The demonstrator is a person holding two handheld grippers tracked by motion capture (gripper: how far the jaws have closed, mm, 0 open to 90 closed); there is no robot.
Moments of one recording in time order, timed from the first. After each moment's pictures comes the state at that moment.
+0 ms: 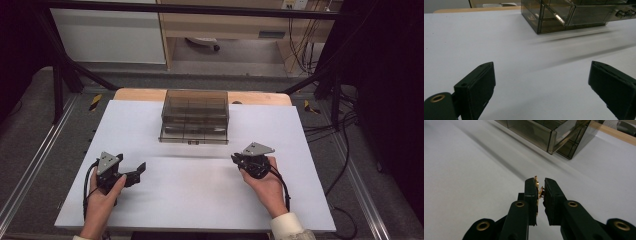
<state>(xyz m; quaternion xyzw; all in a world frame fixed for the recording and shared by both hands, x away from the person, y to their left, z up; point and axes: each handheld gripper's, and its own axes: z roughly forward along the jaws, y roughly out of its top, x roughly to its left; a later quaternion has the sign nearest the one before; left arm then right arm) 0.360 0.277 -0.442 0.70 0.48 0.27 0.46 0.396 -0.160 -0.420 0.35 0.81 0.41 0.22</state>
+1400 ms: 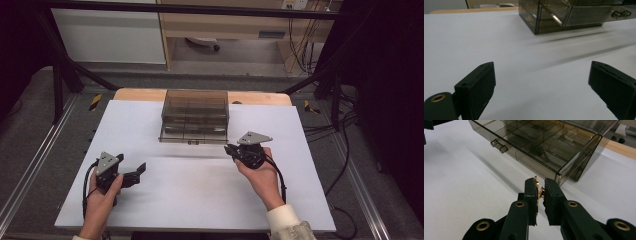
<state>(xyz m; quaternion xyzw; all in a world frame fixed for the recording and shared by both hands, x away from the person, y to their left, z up) 0.359 0.277 -0.442 0.70 0.47 0.27 0.47 0.410 -0.145 -0.391 0.35 0.80 0.44 0.20</state>
